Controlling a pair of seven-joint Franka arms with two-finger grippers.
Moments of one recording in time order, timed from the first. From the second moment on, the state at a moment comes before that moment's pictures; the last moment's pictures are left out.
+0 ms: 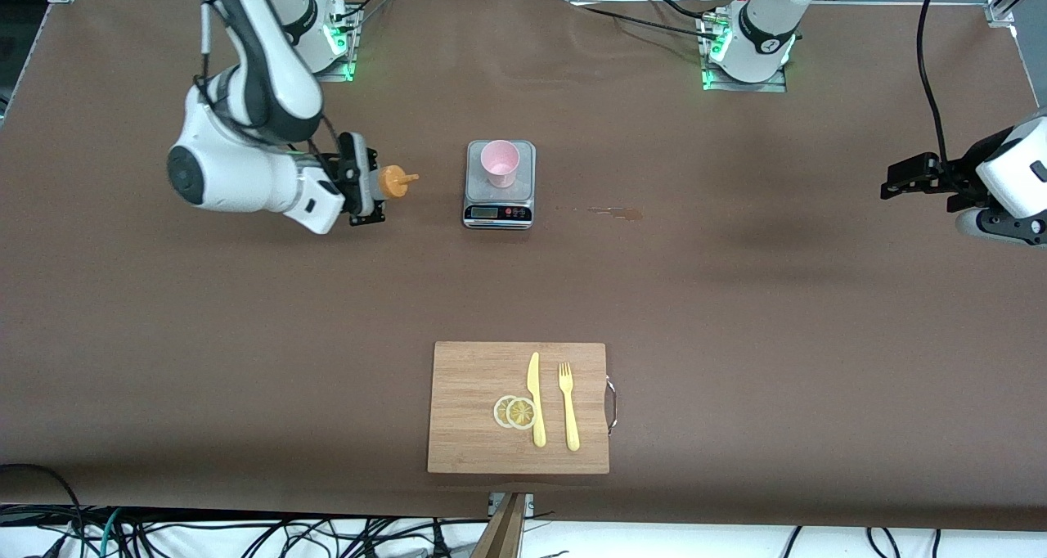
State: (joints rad) left arm -0.08 0.15 0.14 -1.50 -0.06 1.47 0.21; right arm 0.42 0.20 -0.07 -2.05 0.56 1.96 -1.55
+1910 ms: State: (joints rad) left arm -0.09 0.20 0.12 -1.43 -0.06 1.47 0.21; right arm 0.57 0.21 0.27 -2.07 -0.16 2.02 -0.55
